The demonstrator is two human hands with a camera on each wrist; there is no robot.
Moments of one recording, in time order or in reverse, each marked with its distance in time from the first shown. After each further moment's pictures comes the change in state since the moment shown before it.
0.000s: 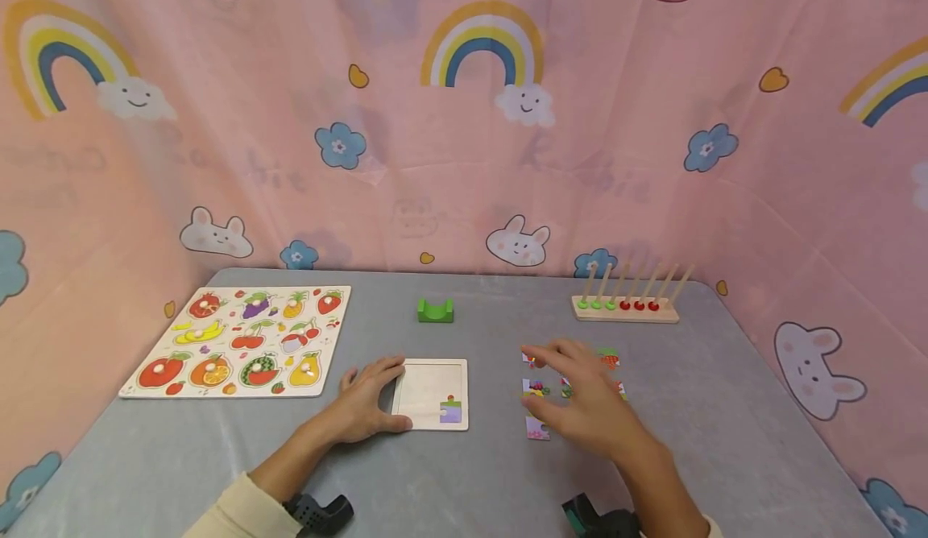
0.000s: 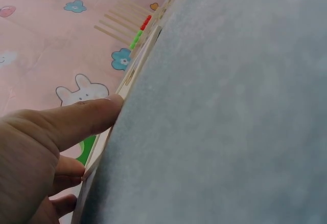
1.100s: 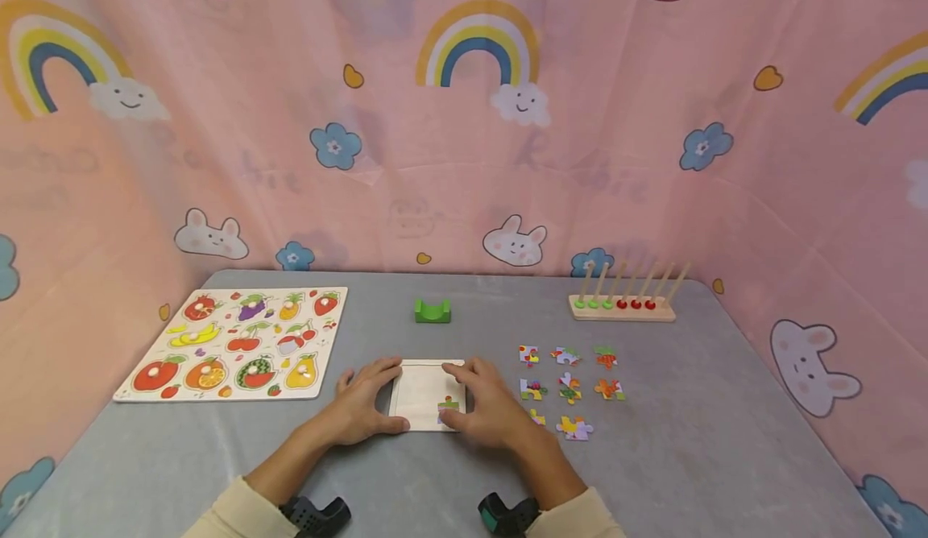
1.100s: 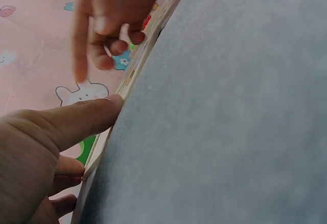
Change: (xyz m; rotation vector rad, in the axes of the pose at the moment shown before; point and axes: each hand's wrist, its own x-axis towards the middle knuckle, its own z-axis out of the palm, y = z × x) left_hand -0.001 0.001 0.000 0.008 0.014 0.006; right_hand 0.031 0.007 0.115 0.138 -0.232 0.103
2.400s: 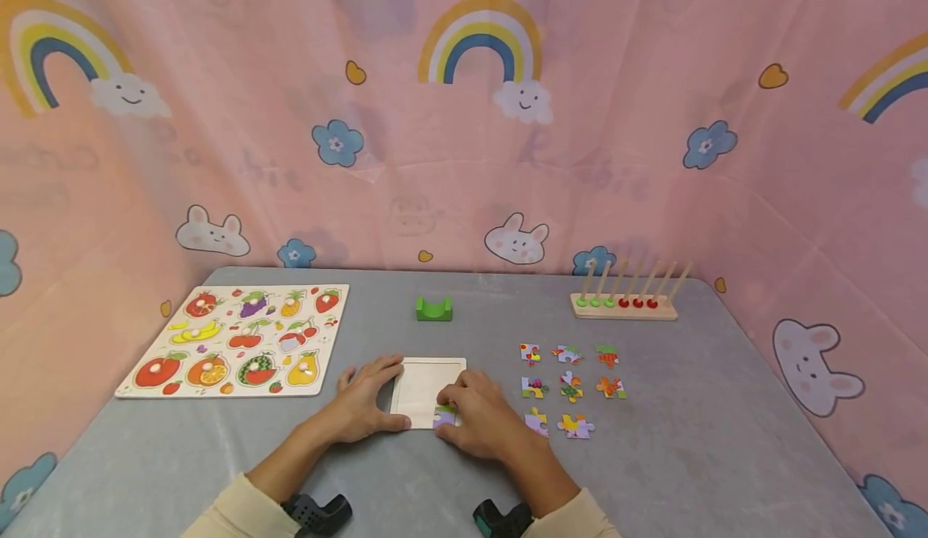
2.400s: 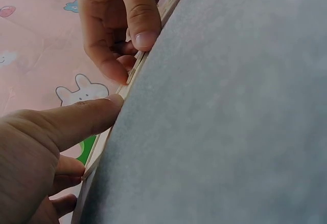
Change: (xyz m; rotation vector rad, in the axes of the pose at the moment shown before) left_hand 0.000 0.000 -0.001 0.005 -0.005 -0.005; right_hand -0.002 -0.008 0.011 -0.220 -0.090 -0.085
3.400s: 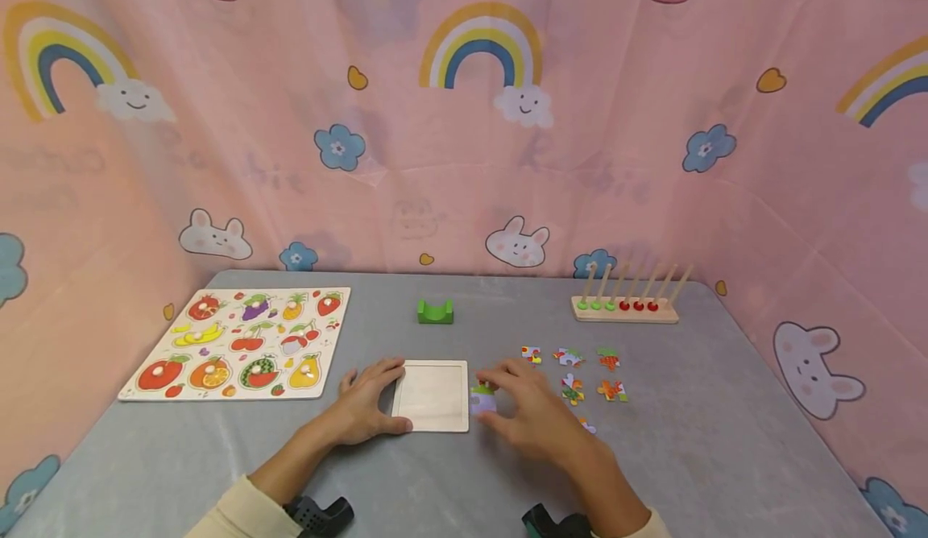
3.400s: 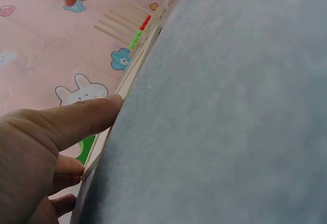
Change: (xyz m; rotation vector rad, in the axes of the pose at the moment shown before) left_hand 0.000 0.002 0.000 -0.014 -0.009 0.000; right_hand -0.037 0.004 -0.058 0.053 0.221 -0.058
